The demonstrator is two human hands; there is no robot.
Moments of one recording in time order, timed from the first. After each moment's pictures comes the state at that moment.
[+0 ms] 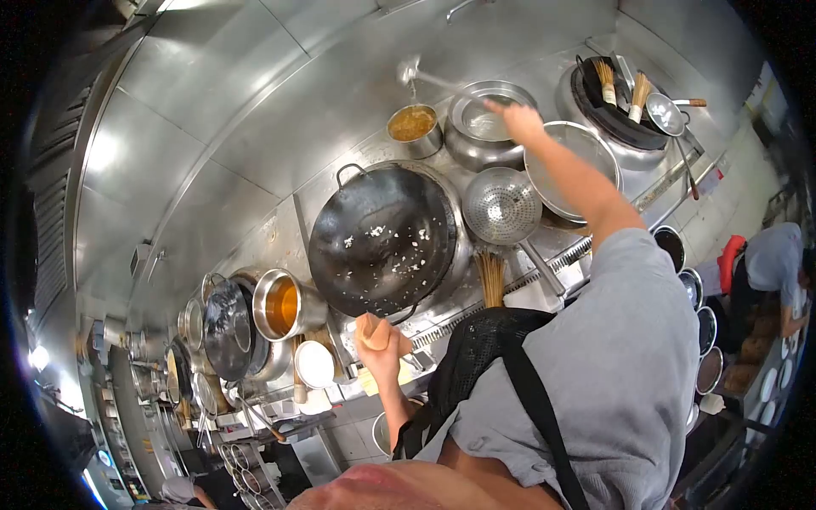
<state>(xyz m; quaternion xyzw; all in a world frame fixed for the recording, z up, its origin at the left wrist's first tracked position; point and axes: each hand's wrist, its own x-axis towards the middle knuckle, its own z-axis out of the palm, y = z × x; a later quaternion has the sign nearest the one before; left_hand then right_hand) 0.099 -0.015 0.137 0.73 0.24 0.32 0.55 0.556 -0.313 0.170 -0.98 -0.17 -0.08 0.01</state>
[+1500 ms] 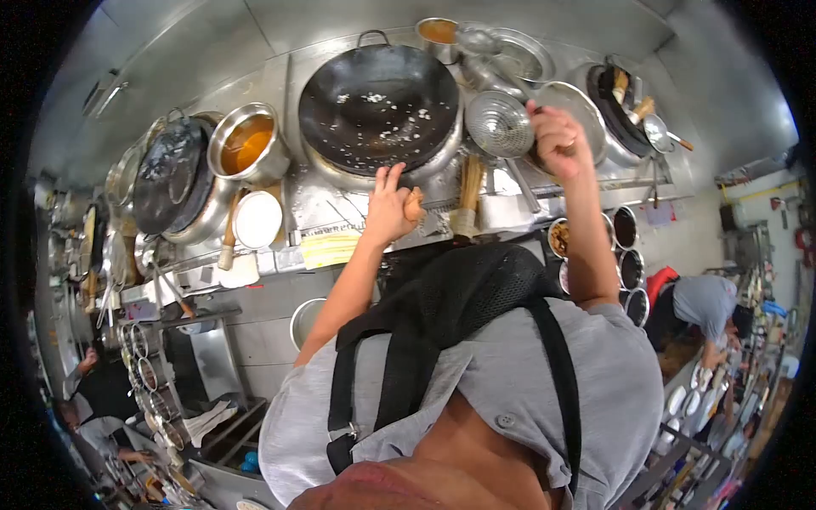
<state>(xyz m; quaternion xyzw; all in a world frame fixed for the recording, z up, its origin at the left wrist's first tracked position) 0.076 -0.014 0.087 0.96 -0.01 0.12 0.26 0.255 -0.295 0.260 0.01 -0.07 -0.49 -0.87</state>
